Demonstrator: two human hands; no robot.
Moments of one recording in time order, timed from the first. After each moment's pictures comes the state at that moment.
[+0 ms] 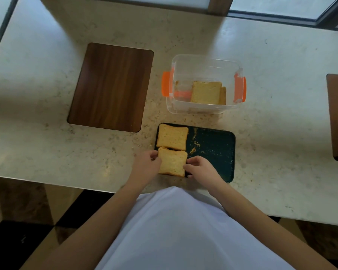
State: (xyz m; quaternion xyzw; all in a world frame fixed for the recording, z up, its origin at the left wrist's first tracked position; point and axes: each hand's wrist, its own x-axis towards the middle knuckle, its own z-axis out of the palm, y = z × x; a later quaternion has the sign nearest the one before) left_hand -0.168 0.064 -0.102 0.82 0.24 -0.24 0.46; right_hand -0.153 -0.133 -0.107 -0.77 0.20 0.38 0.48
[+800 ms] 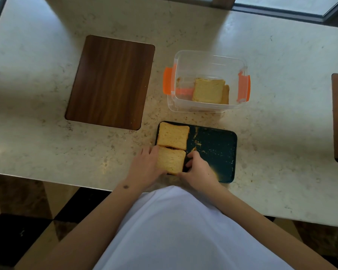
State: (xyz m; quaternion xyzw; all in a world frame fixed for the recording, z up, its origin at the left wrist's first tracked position) left_hand -0.172 0.072 -0.121 0.95 0.03 -0.23 0.21; right_hand -0.157 -0.125 -0.124 -0.88 0.06 0.35 0.31
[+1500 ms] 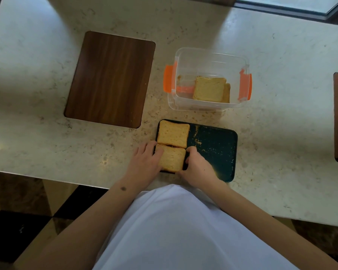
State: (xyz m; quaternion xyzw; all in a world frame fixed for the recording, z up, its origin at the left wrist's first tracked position) left_hand -0.176 0.079 -0.114 0.98 -0.10 -0.14 0.10; right_hand -0.148 -0.117 -0.129 -0.90 0.01 0.34 0.26
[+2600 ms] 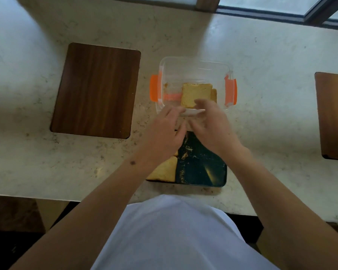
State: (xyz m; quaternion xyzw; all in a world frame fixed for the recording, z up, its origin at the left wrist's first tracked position) left_hand -0.068 0.018 -0.033 0.91 -0.10 0.03 0.41; right_hand -0.036 -0.145 -0.034 -0.93 -0.08 0.07 0.34
